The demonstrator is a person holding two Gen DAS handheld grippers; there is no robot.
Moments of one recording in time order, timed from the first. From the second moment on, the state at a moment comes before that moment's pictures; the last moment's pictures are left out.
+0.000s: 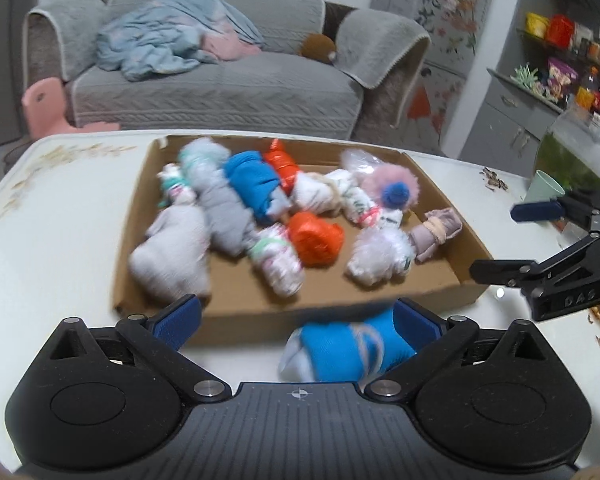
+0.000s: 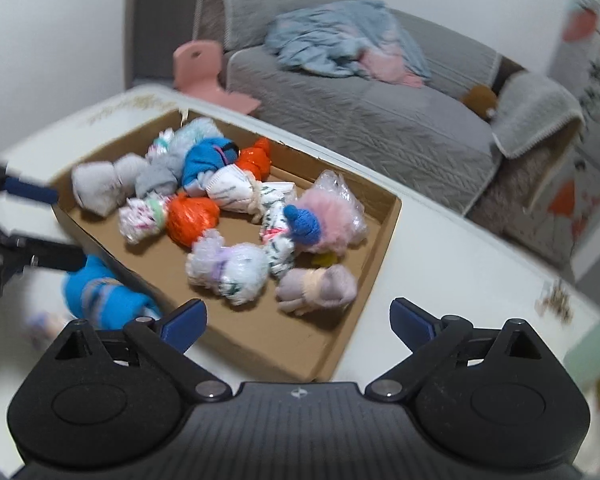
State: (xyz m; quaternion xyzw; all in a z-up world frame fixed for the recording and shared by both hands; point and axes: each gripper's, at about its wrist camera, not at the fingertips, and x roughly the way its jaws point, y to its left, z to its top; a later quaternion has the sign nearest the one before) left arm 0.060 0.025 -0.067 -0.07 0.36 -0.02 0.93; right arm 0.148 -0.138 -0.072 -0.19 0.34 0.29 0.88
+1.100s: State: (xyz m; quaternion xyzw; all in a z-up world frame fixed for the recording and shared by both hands) left arm 0.007 -0.005 -0.128 0.05 0.33 -0.12 0.93; right arm 0.070 -0.100 -0.103 -0.29 0.20 0.49 0.80
